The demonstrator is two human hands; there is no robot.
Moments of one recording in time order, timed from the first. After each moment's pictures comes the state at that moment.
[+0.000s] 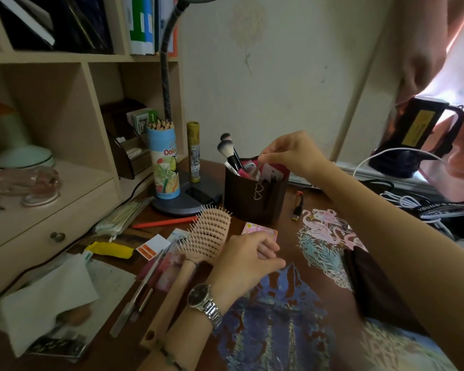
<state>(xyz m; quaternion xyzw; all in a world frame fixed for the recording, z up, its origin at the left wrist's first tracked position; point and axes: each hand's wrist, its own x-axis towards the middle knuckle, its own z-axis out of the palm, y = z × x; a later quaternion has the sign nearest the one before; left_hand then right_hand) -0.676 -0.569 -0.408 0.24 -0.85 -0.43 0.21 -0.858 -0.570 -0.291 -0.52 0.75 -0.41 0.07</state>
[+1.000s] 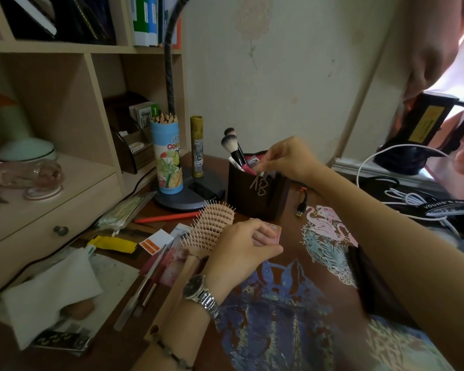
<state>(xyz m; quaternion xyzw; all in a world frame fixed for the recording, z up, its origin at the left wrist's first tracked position) -0.670 -0.577 -0.399 0.25 -0.84 -0.43 0.23 -0.856 -0.582 -0.309 -0.56 0.75 -0.35 0.06</state>
